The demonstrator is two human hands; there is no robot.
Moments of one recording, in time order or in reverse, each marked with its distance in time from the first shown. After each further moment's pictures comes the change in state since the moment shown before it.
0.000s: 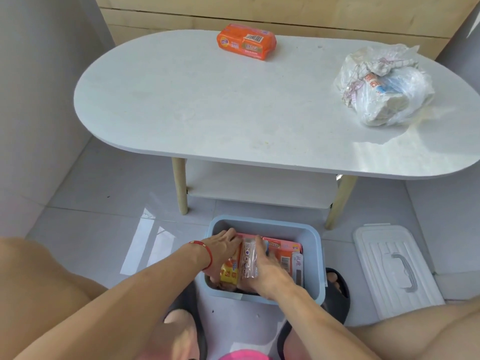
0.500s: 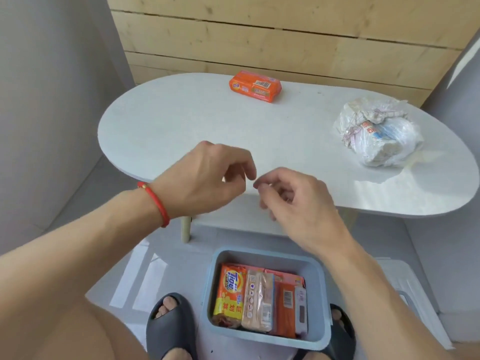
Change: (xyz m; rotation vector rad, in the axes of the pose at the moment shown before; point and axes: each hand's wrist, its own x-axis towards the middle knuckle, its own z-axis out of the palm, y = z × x) left_hand -0.147 -0.015 -0.217 -0.387 0.890 0.101; right_hand -0.116 -0.110 -0.171 0.280 0.712 -0.705
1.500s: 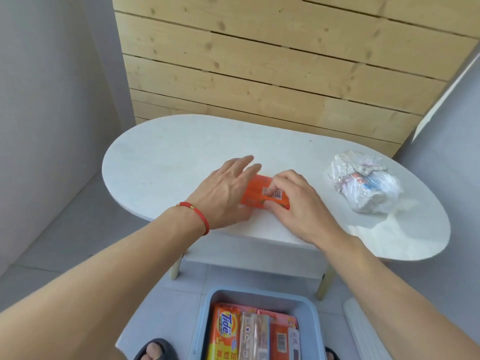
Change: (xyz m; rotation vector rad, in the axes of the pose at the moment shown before) left_hand 0.054 -0.052 0.020 0.238 0.075 0.056; right_hand 0.082 0.020 -0.014 -0.410 -0.009 -0.286
